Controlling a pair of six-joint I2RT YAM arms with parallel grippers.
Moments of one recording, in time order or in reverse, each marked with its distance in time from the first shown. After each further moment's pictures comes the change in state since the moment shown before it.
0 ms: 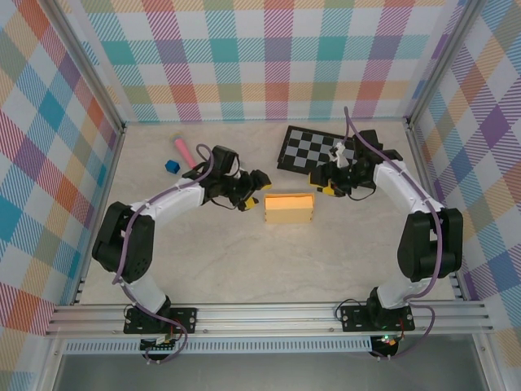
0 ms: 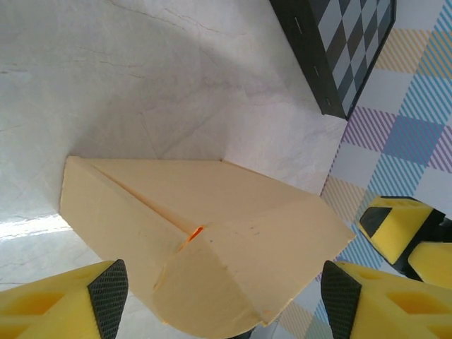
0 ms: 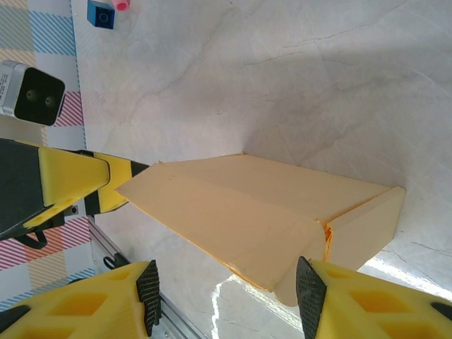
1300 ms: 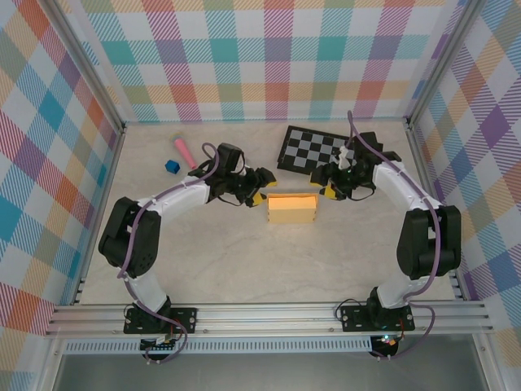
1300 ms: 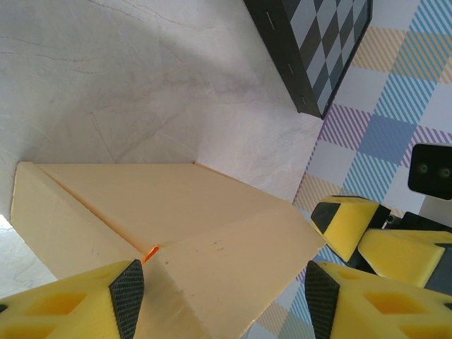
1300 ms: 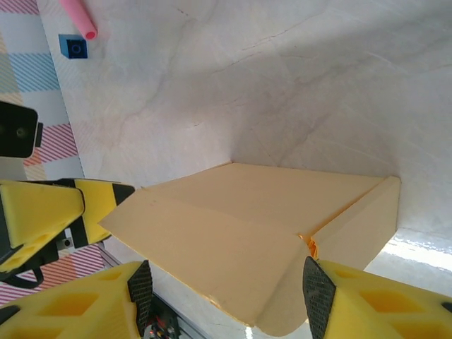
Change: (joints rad) left arm -0.016 0.051 0.039 0.060 0.035 -0.062; right arm -0.013 0.016 -0.023 0.026 0.048 0.163
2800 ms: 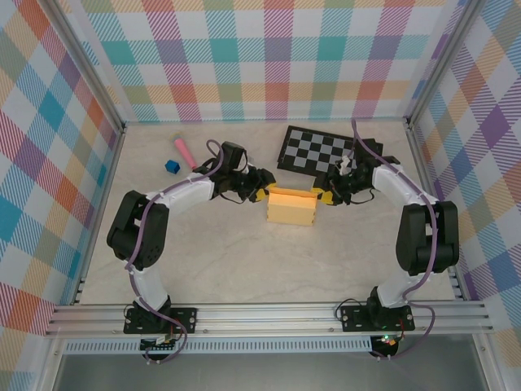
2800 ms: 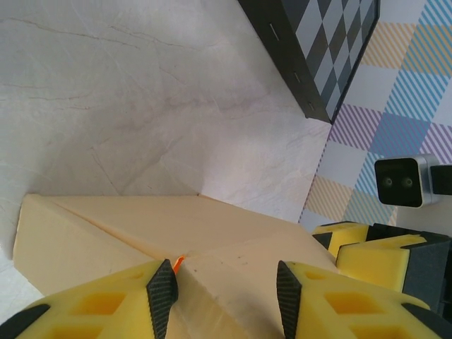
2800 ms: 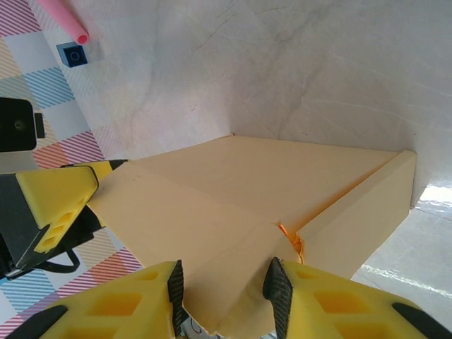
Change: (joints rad) left arm 0.005 0.076 0.044 0.017 0.001 0.072; right arm -0.014 0.033 -0.055 0.016 -0.085 0.121
